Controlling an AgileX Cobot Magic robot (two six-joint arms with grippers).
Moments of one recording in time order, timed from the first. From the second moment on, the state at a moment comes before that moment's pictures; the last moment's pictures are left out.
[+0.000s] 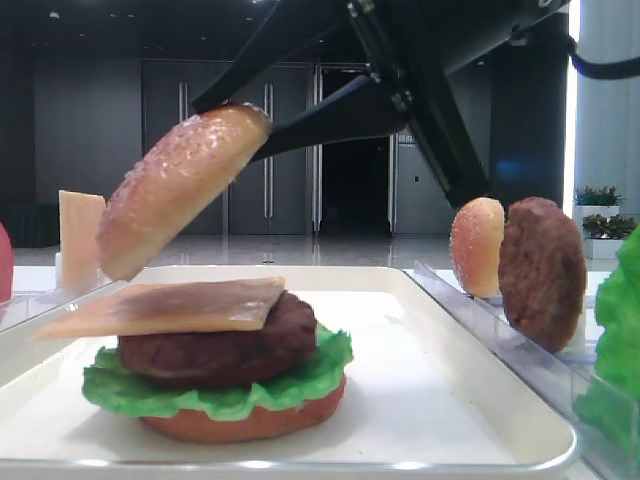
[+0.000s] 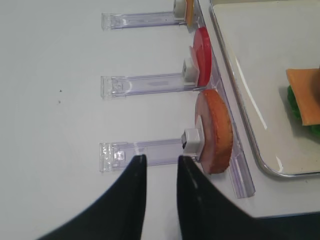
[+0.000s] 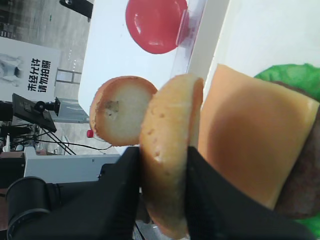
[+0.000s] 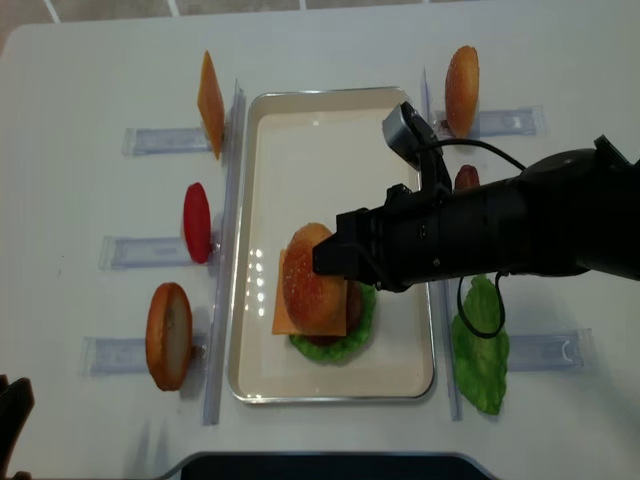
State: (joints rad) left arm 0.00 0.06 -0.47 -0.05 1.11 0.06; right arm 0.62 1.62 -0.75 1.78 0.70 -1.07
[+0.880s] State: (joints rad) left arm 0.00 0.06 -0.47 -0.05 1.11 0.06; right arm 0.62 1.66 -0.76 1.78 0.70 -1.07
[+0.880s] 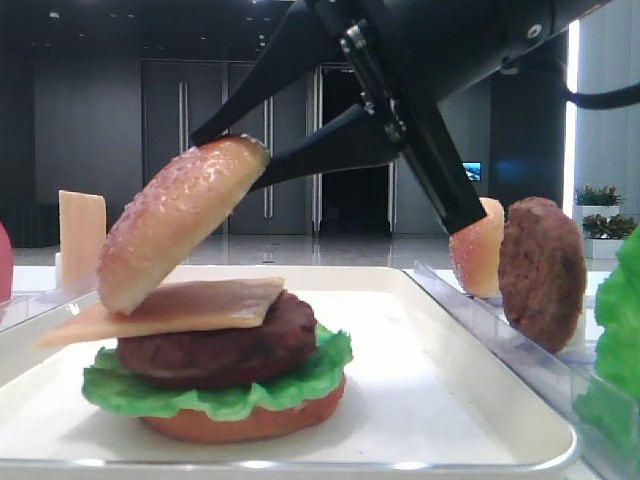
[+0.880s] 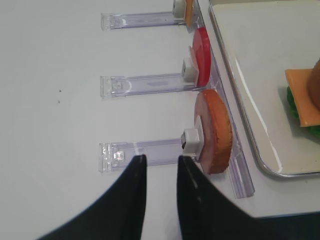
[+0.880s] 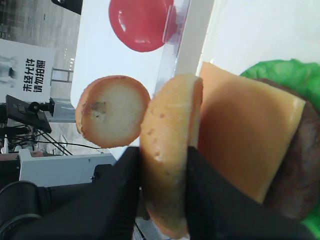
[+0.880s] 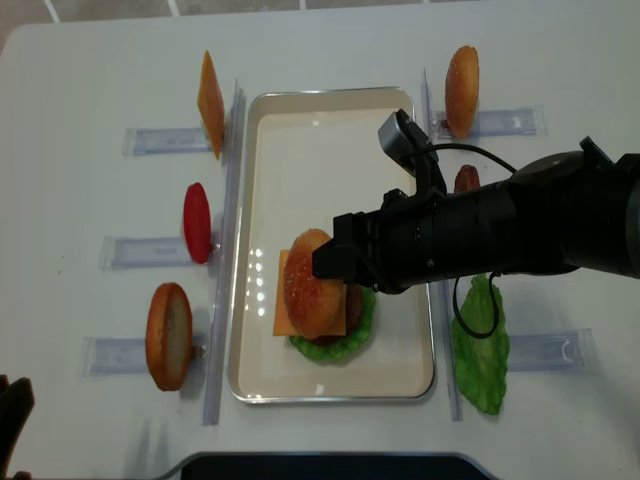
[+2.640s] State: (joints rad) left arm 0.00 0.06 -0.47 -0.05 1.11 0.06; right arm 0.62 1.66 -0.76 1.79 0.70 -1.02
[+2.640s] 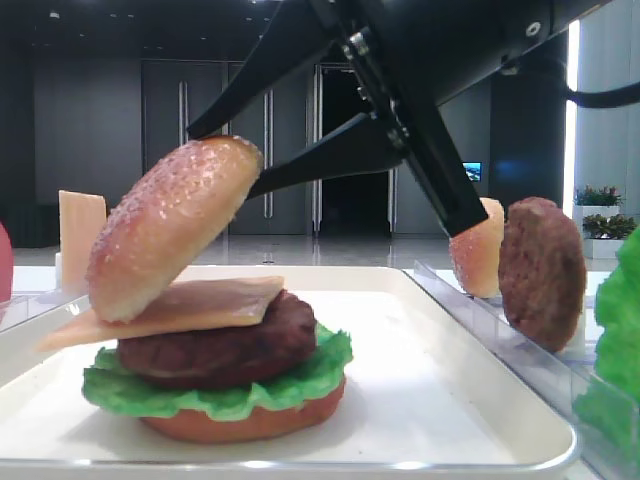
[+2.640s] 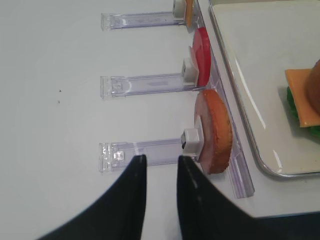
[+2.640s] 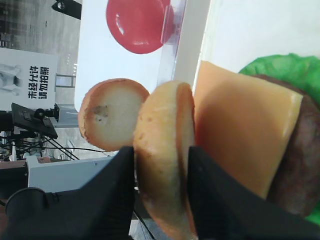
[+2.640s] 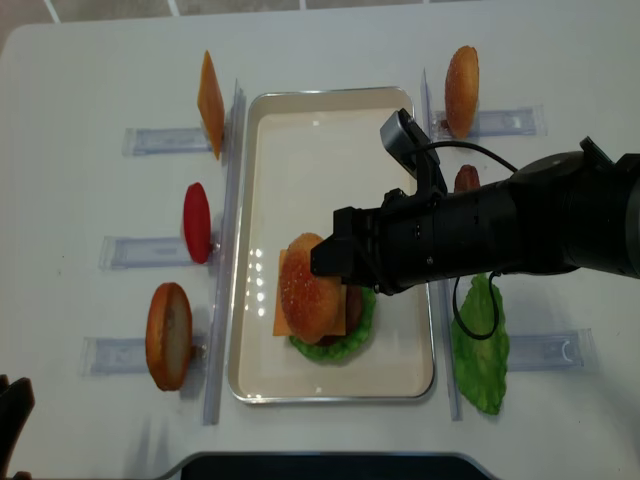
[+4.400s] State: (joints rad) left arm 0.00 0.06 -0.47 -0.07 1.11 0.06; right arm 0.62 1.66 -0.76 1.72 0.59 -0.97
